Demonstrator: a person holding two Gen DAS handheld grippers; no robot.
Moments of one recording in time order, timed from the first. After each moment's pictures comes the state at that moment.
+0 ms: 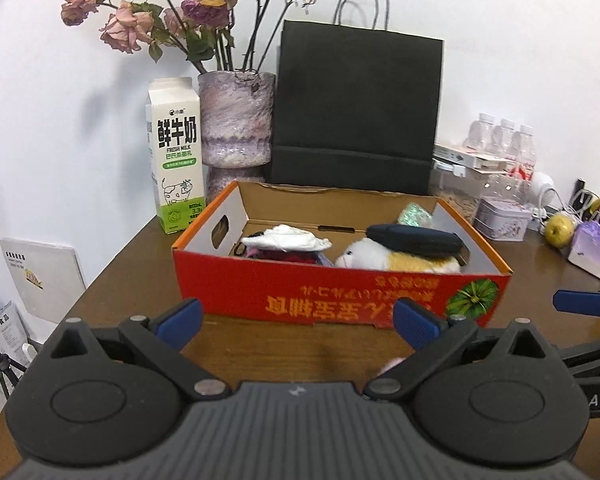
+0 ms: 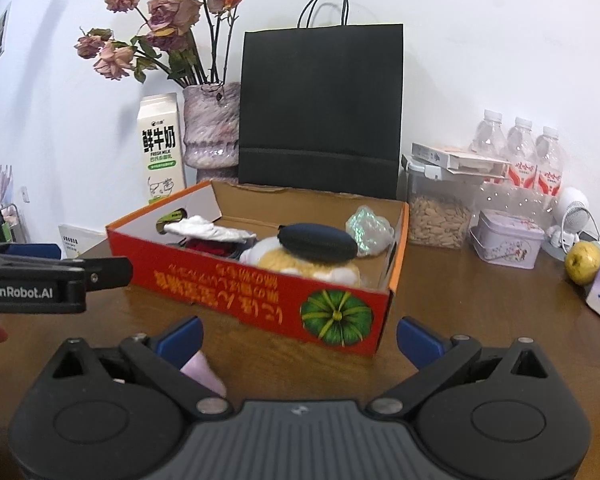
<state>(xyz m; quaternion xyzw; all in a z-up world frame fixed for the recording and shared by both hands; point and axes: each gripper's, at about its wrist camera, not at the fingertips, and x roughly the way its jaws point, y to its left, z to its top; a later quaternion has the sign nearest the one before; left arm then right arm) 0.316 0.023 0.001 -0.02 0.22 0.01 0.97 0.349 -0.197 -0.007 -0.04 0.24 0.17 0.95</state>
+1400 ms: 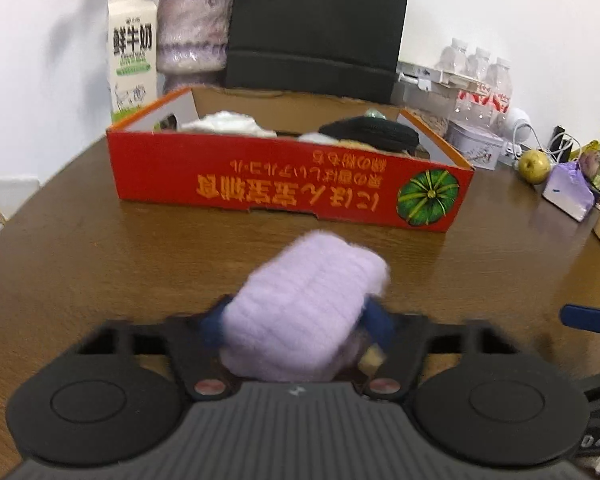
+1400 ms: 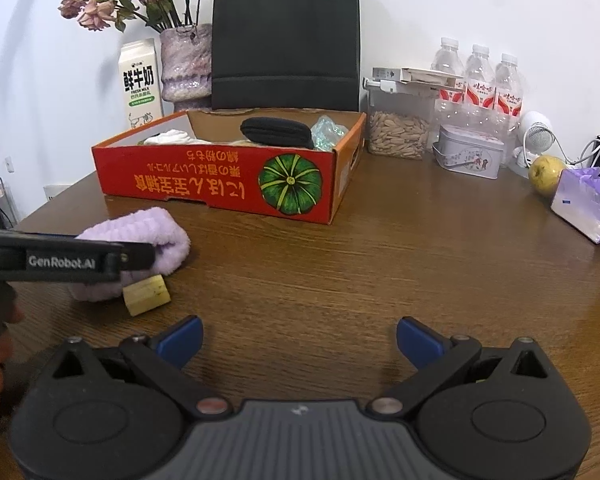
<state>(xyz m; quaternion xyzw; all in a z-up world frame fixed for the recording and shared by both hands) 0.313 -0.014 -0.055 -0.04 0.32 -0.03 0.95 0.301 -0.239 -0.056 -0.04 0.31 0.14 0.94</state>
